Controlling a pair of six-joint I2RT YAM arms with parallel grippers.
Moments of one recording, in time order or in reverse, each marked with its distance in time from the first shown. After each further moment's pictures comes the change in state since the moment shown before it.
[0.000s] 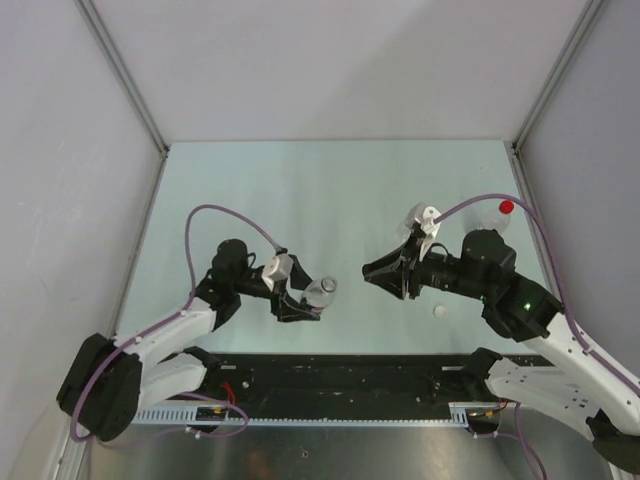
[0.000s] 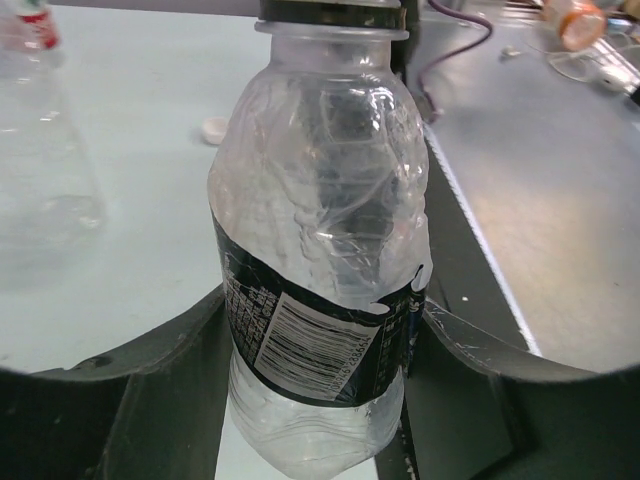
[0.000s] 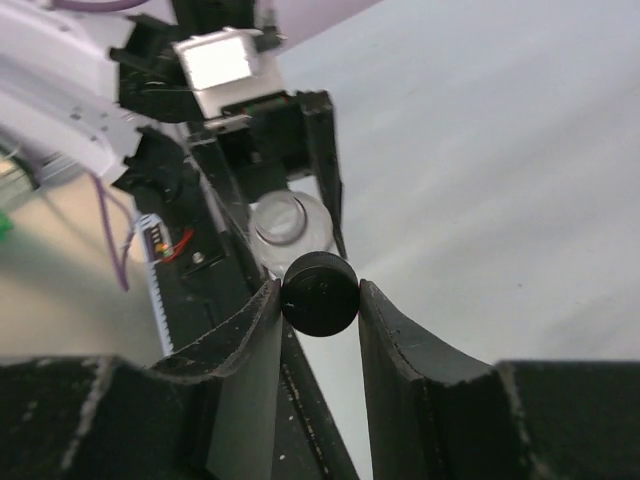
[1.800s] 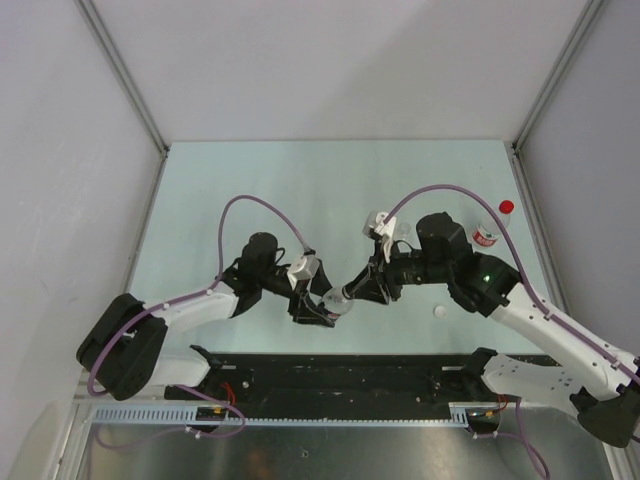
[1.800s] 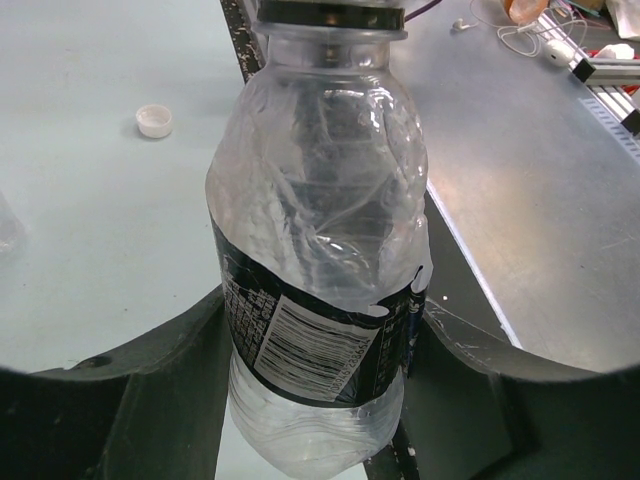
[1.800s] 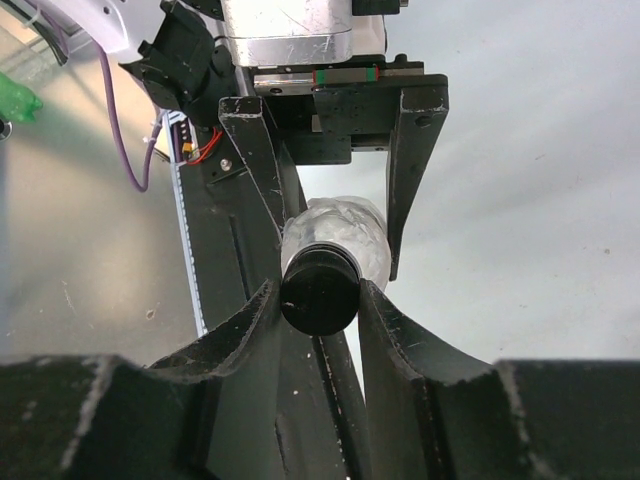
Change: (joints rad) left arm -0.153 0.252 0.114 -0.013 0.029 0.054; right arm -0.002 0.206 0.040 -0.086 -0.219 -0.098
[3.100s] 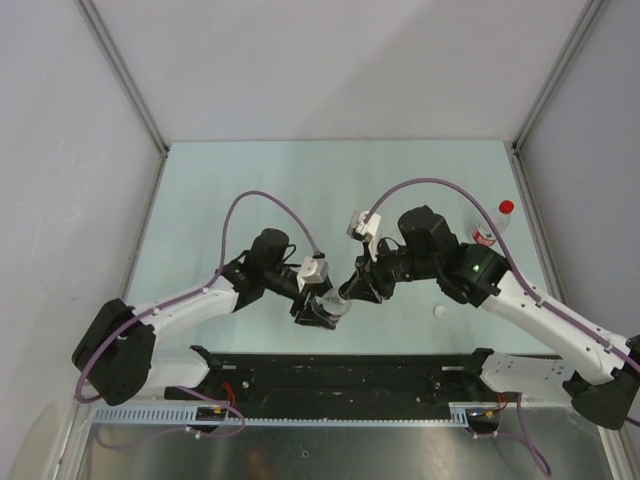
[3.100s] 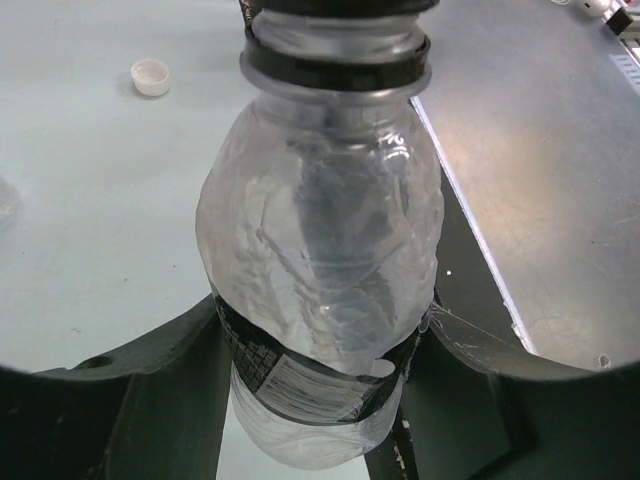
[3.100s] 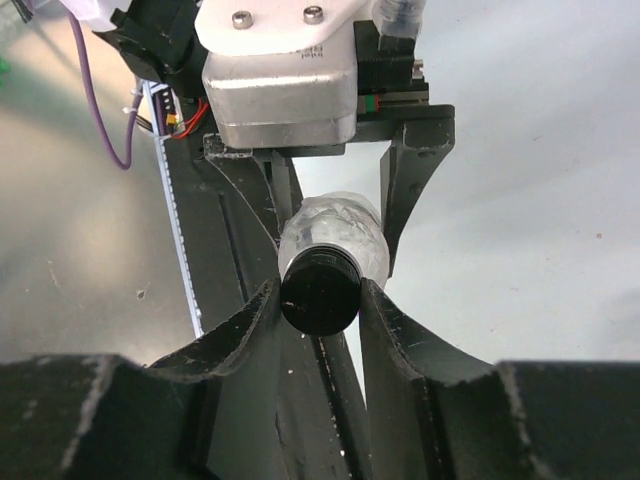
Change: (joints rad) left arm -0.048 -0.032 0.123 -0.389 -0.094 0.210; right arm 0.064 0.119 0.132 -0.145 0.057 -0.050
